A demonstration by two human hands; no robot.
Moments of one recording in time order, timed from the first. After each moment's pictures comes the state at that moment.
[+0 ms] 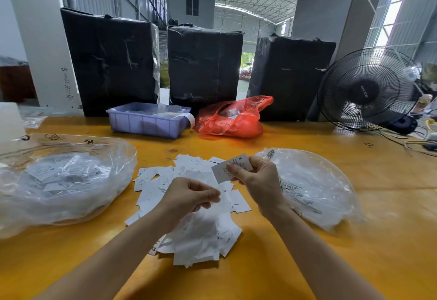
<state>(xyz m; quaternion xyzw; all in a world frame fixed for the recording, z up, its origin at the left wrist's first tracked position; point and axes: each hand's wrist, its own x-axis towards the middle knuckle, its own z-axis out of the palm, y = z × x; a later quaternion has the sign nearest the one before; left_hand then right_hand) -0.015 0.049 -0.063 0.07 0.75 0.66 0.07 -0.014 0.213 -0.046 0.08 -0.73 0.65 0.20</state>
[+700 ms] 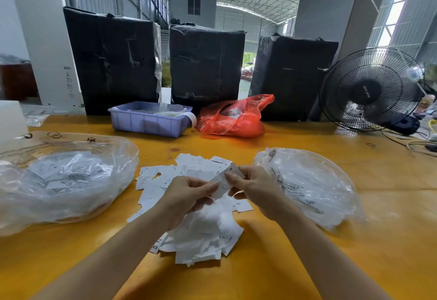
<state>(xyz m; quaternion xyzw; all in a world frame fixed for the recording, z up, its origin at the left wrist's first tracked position) -0.017 0.048 -0.062 0.05 0.69 0.72 0.10 -0.016 0.219 -0.048 0.11 -0.80 0.59 0.00</state>
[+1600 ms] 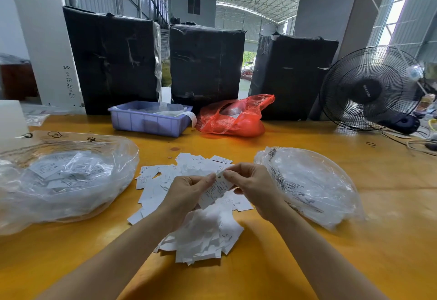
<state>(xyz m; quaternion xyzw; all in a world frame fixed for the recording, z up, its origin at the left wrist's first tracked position) -0.011 0.056 -0.062 0.04 0.68 0.73 0.05 -0.016 0.211 -0.051 0.09 -0.77 0.63 0.07</state>
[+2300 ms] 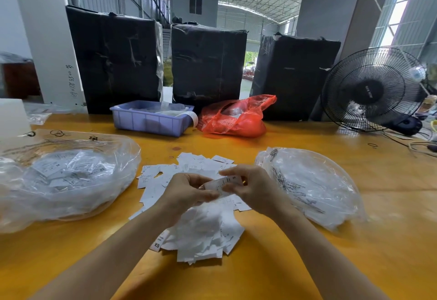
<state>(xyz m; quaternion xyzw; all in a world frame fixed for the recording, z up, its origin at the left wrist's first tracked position) -0.017 0.045 -0.060 0.06 0.73 0.68 0.06 -0.013 0.217 -0.047 0.19 -0.89 0.39 0.14</state>
